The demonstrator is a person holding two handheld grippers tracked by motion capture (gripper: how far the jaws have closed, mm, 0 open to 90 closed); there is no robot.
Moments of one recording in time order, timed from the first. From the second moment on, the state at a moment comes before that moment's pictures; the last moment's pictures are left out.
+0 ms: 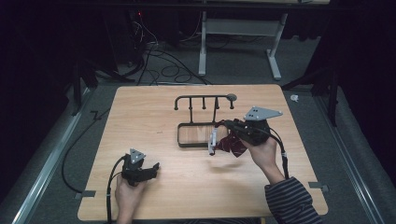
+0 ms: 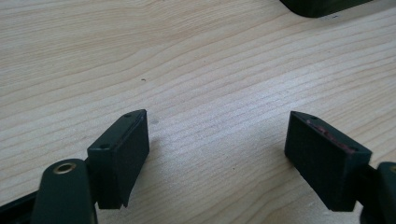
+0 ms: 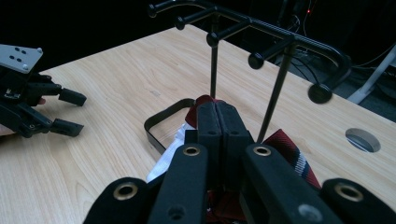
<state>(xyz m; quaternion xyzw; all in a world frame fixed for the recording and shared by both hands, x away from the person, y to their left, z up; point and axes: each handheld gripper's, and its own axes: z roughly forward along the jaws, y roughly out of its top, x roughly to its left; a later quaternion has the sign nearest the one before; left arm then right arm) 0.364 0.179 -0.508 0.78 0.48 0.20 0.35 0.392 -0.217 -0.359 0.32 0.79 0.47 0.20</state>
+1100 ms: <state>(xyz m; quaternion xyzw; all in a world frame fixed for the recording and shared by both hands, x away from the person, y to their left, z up) 0.364 0.179 -0.508 0.78 0.48 0.20 0.35 0.423 -0.174 -0.348 0.32 0.80 0.47 0.20</state>
